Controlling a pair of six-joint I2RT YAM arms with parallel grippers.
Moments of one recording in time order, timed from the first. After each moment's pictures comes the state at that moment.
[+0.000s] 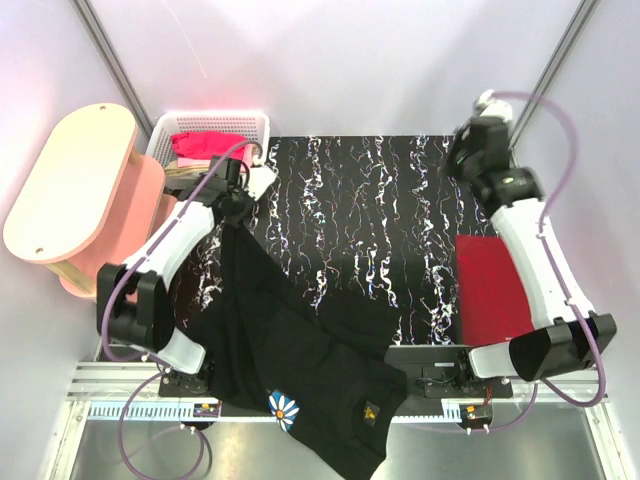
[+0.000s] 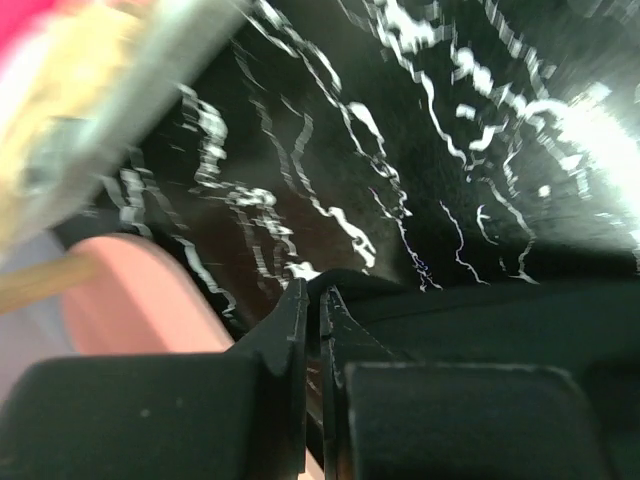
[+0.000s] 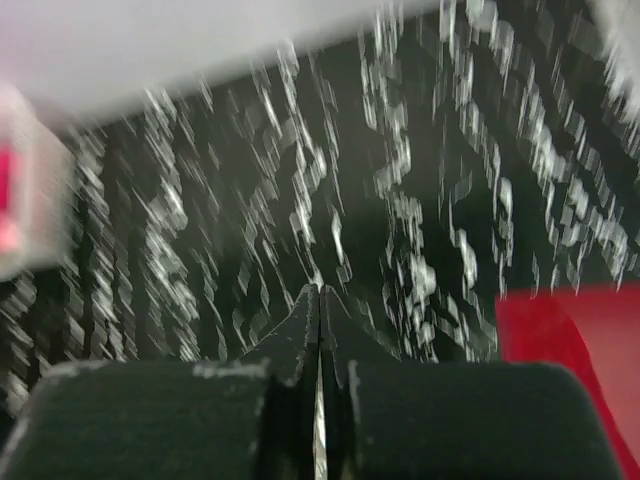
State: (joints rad) left arm -0.24 1.48 1.24 -0.61 -0.03 0.55; right arm 0.18 1.37 1.64 -0.65 0.18 0.39
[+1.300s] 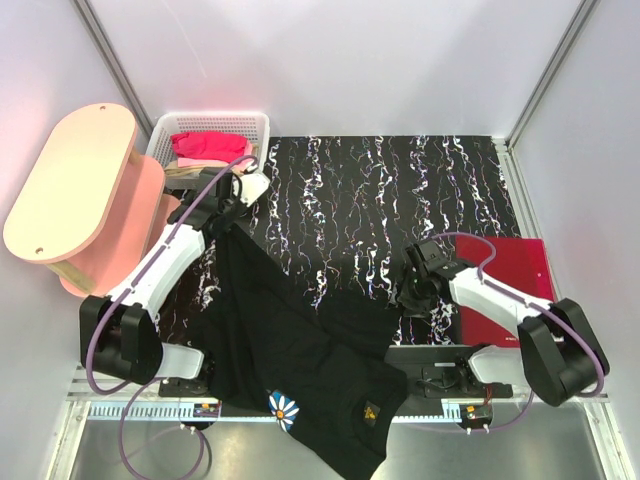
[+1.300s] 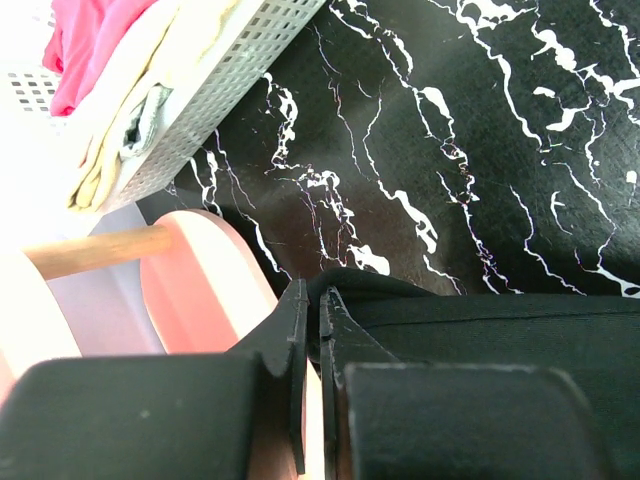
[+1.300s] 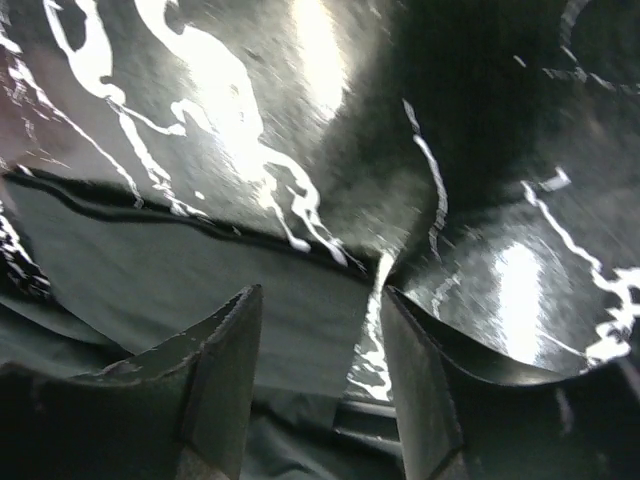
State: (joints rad) left arm -0.25 1.35 1.07 -0.45 -0.17 0.64; right arm 0.47 1.26 0.58 -0.51 -0.12 0.81
